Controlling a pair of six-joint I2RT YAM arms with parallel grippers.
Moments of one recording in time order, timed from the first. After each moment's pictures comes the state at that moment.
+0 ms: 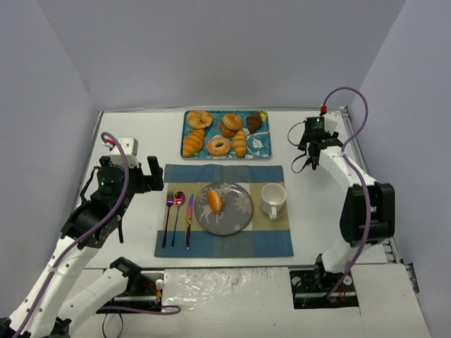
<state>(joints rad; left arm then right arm) -0.47 0.73 0.98 -0.59 -0.31 -0.22 0.11 1.63 1.18 -0.31 0.47 0.40</state>
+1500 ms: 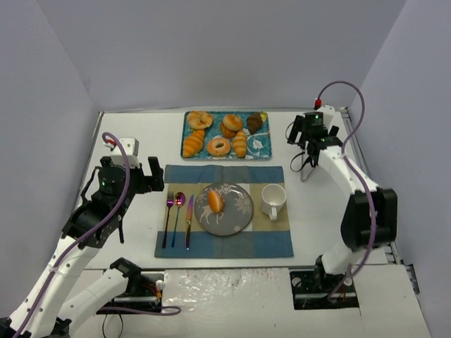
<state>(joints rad) -0.47 0.73 0.98 -0.59 -0.31 -0.22 0.11 1.68 1.22 -0.30 0.38 0.35</state>
